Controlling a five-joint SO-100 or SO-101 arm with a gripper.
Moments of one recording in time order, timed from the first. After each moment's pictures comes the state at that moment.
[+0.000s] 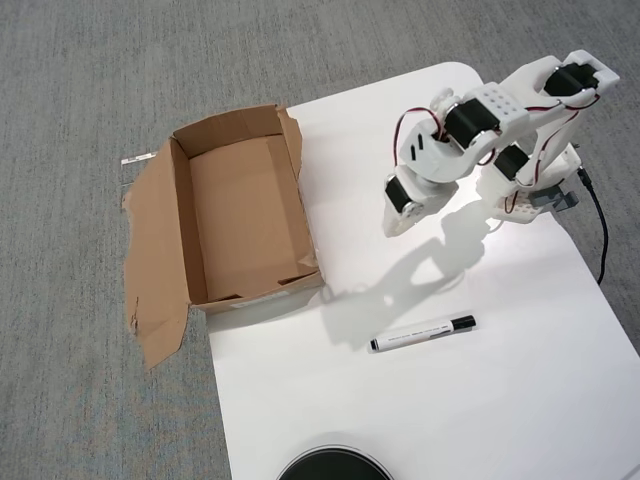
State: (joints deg) arm -17.2 110.9 96.3 75.4 10.5
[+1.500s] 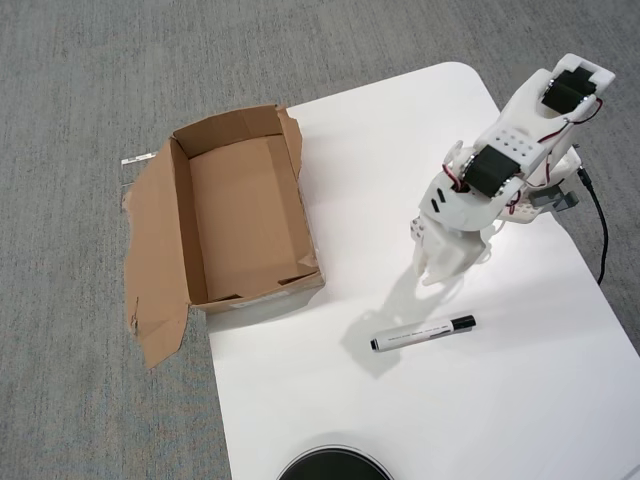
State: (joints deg) arm -32.8 103.5 96.3 75.2 108.4
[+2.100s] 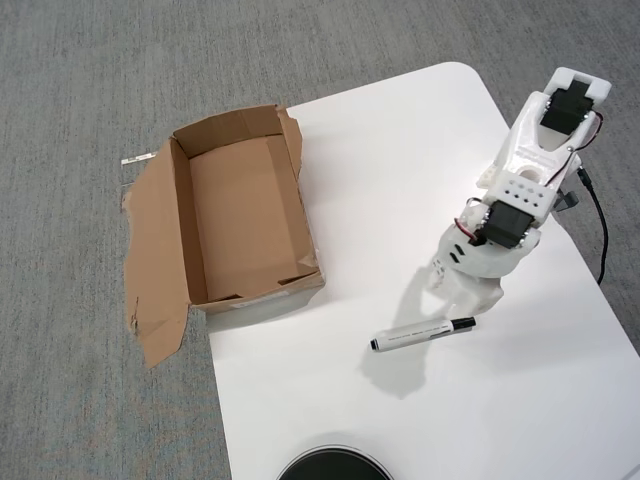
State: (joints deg) arm -43.4 95.1 95.9 70.8 128.5
